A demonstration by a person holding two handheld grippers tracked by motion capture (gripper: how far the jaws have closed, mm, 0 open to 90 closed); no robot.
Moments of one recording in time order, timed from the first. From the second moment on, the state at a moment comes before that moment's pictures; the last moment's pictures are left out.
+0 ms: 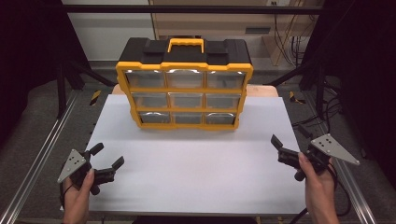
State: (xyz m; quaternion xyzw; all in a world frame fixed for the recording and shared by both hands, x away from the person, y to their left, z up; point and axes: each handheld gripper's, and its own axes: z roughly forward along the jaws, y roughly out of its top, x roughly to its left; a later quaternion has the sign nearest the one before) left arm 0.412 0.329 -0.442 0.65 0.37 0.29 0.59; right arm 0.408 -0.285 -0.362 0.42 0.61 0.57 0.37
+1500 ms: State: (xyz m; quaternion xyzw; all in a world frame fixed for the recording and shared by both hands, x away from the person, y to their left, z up) left arm 0.412 0.321 -0.441 0.66 0.36 0.28 0.60; right arm 0.405 -0.273 -0.420 0.43 0.63 0.56 0.33
